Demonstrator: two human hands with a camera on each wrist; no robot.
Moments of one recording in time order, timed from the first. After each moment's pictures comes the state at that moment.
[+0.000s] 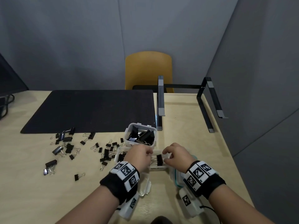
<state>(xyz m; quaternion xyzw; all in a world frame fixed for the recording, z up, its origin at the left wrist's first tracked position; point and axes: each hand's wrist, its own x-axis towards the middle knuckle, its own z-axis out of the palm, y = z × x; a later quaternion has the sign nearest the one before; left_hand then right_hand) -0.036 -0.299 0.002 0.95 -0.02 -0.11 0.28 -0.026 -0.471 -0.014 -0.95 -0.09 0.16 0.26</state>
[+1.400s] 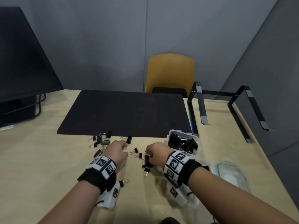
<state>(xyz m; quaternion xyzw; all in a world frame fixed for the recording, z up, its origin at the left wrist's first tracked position) 0.007 -0.062 -0.027 0.96 0.08 -0.14 0.24 0.019 -0.249 0.010 -0.94 -0.19 0.27 0.10</state>
